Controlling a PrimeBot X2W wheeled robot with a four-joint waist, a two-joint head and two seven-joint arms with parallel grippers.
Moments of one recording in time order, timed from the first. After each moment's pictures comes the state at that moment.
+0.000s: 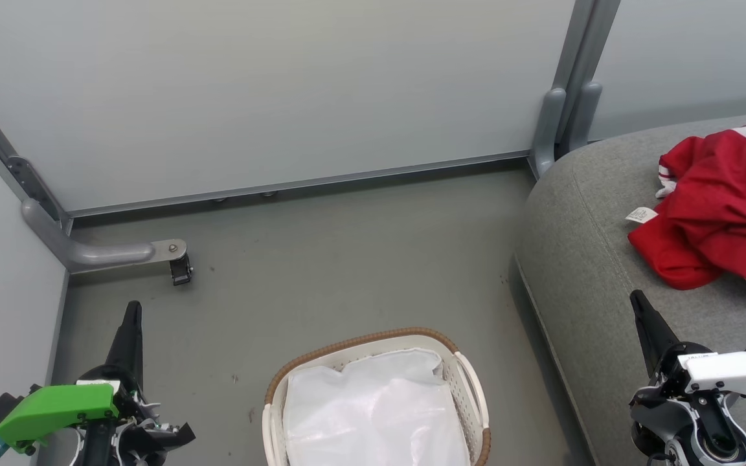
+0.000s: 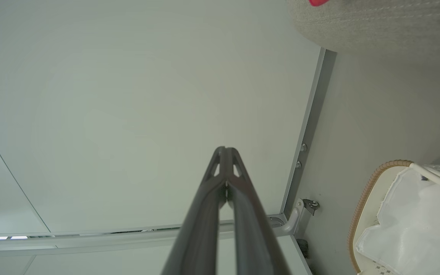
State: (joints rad) left arm -0.10 0.05 0.11 0.25 -1.61 -0.13 0.11; right arm -0.11 -0.05 -0.11 0.24 1.61 0.13 0.12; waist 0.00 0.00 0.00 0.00
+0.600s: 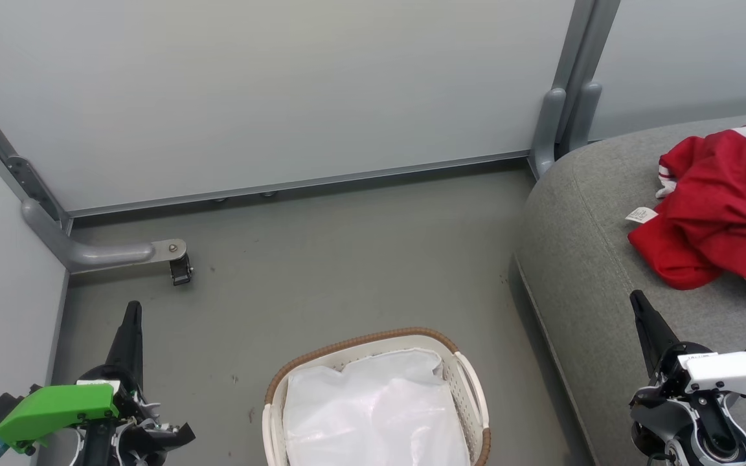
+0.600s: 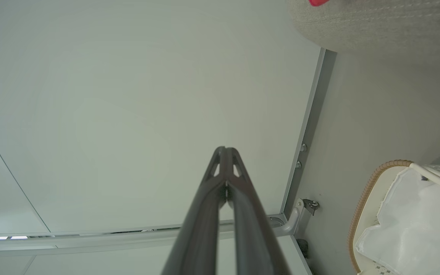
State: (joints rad) left arm -0.10 0.05 0.11 0.25 -1.61 -0.13 0.11; right arm -0.11 -0.05 -0.11 0.24 1.61 0.13 0.12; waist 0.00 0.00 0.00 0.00
